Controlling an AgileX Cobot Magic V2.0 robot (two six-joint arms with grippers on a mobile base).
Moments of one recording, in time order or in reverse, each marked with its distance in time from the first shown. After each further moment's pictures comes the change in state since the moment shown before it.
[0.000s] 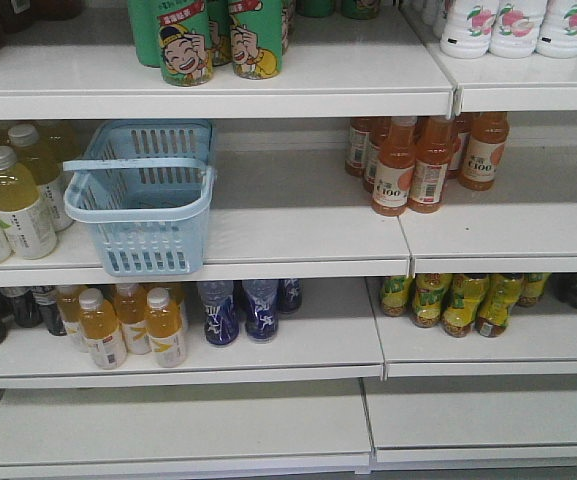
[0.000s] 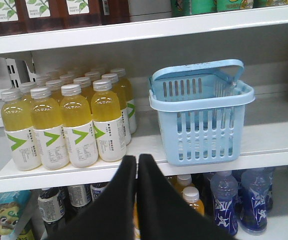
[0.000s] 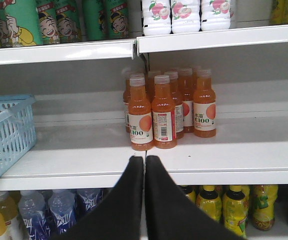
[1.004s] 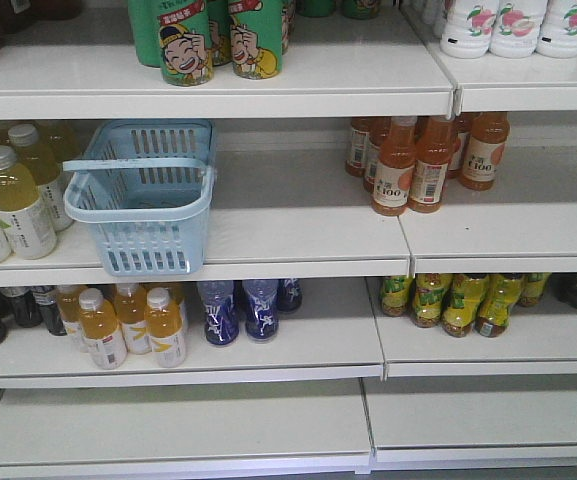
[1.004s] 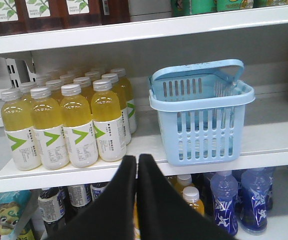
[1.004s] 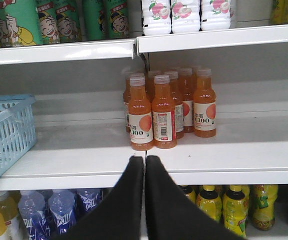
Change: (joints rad) left arm 0.000 0.000 0.000 0.000 0.000 0.000; right arm 0.000 0.000 0.000 0.000 0.000 0.000
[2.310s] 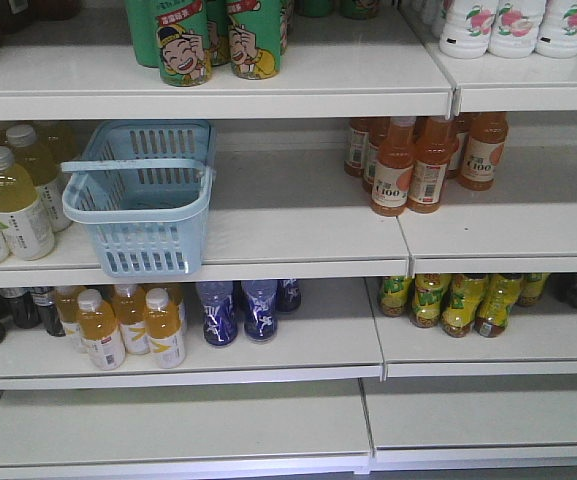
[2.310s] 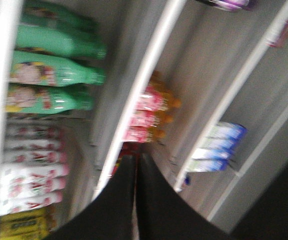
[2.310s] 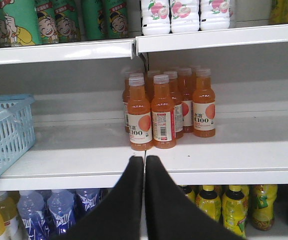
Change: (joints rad) left arm 0.000 0.000 -0.387 -1.264 0.067 -0.668; right arm 0.000 0.000 0.000 0.000 0.000 0.000
